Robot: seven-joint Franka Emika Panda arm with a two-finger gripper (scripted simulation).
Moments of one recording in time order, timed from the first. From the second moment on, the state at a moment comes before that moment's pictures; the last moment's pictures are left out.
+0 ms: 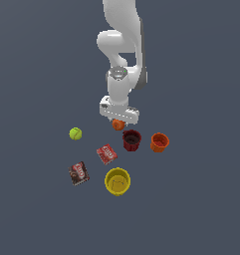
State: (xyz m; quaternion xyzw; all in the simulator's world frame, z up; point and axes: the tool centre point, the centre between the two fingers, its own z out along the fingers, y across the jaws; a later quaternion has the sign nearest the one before) arm -0.156 -0.004 0.075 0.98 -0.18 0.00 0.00
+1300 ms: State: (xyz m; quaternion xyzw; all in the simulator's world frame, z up) arm -0.089 0.107 0.266 0.98 -0.18 0.00 0.00
